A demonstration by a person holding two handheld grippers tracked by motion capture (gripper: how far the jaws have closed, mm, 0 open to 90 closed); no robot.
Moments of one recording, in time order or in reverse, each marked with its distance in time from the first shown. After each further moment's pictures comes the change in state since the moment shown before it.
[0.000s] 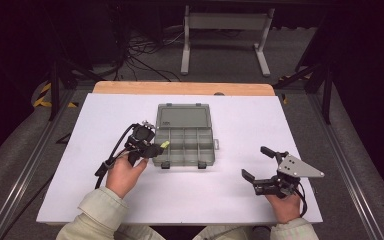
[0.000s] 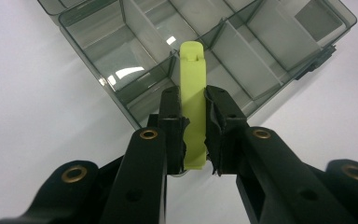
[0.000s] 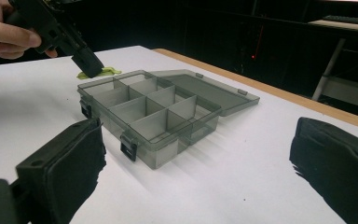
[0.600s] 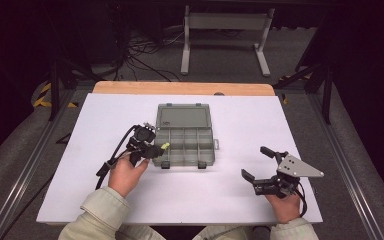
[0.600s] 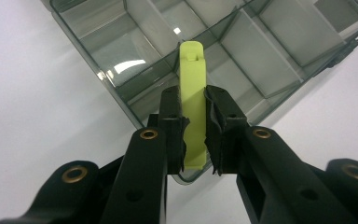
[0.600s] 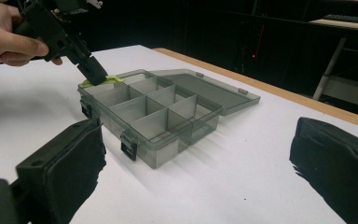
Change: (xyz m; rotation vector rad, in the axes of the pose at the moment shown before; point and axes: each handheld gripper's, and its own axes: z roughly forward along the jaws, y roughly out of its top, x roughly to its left) left arm 0.006 -0.002 0.014 0.021 -0.005 -0.024; right arm 0.000 0.000 0.001 0.001 0.004 0.000
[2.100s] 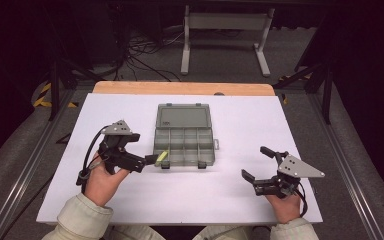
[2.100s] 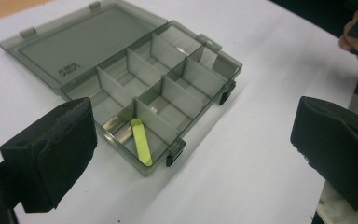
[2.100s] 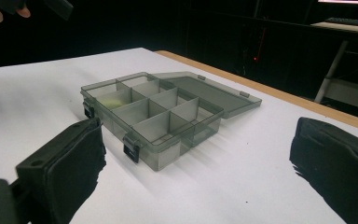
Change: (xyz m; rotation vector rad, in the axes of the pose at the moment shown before) left arm -0.004 -0.038 -0.093 -0.357 -0.167 0.194; right arm 0.001 0.001 -0.001 -0.011 0.007 -0.001
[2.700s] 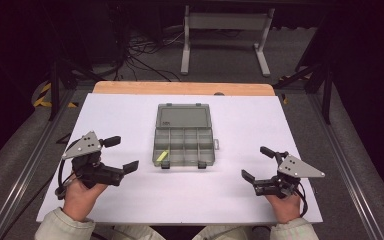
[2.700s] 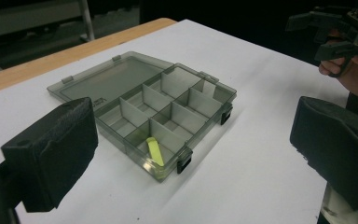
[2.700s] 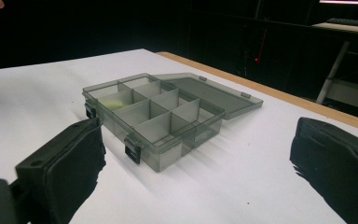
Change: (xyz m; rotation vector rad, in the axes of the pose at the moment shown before) left arm -0.001 -0.042 -0.047 -0.228 0.049 0.072; right arm 0.000 0.000 0.000 -0.007 0.007 0.004
